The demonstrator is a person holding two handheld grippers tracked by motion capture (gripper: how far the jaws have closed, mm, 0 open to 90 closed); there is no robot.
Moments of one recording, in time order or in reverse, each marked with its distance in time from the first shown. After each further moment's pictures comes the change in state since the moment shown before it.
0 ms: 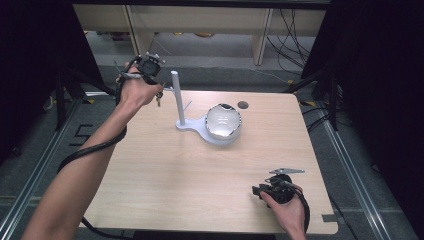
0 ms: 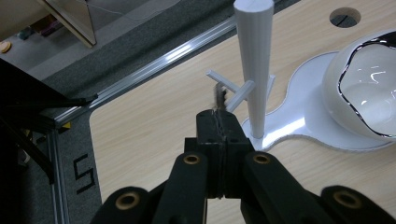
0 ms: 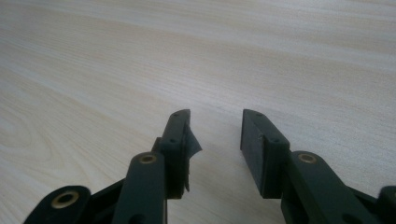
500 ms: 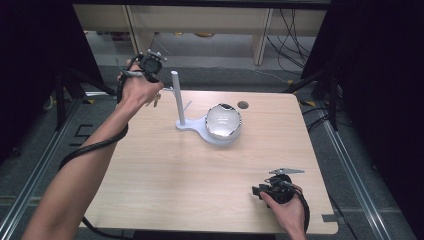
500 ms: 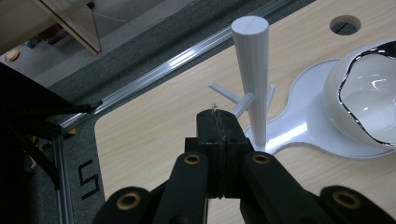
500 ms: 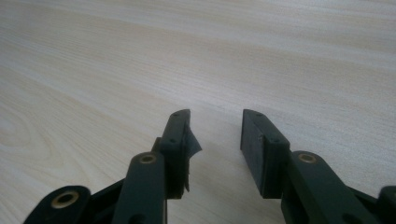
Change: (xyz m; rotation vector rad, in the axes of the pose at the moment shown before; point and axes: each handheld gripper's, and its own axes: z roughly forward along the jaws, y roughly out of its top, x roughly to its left) left arm -0.002 0.009 -0.005 -0.030 0.011 0.007; right arm 0.000 0.000 0.001 0.003 -0.002 -0.003
